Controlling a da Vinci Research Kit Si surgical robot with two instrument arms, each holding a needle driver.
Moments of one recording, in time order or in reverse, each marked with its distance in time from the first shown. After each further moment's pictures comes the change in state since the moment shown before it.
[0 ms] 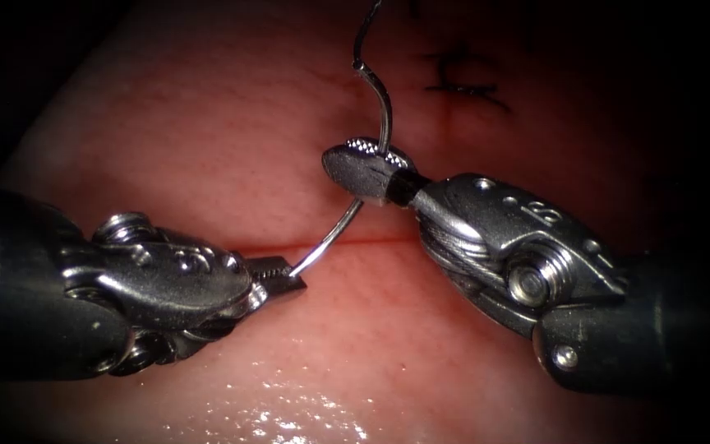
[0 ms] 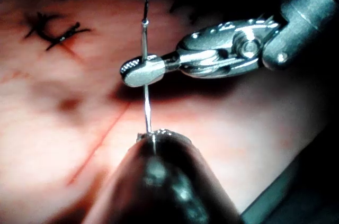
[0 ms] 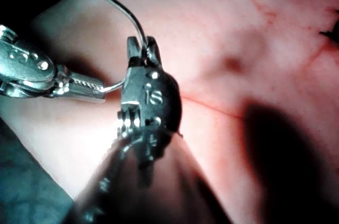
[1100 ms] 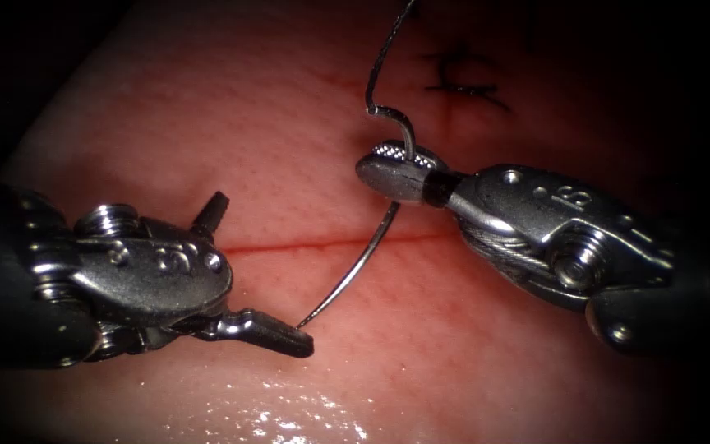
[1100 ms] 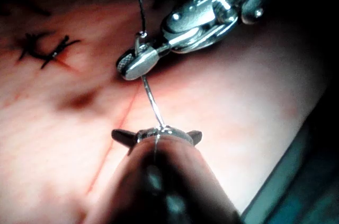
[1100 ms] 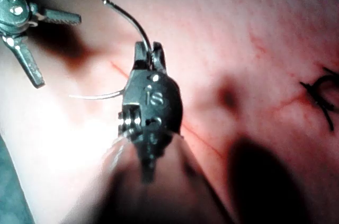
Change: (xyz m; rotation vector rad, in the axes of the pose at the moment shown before) right arm 0.001 0.002 0.000 0.187 -0.015 -0.474; left arm 0.000 -0.002 -0.001 -0.275 0.148 0.209
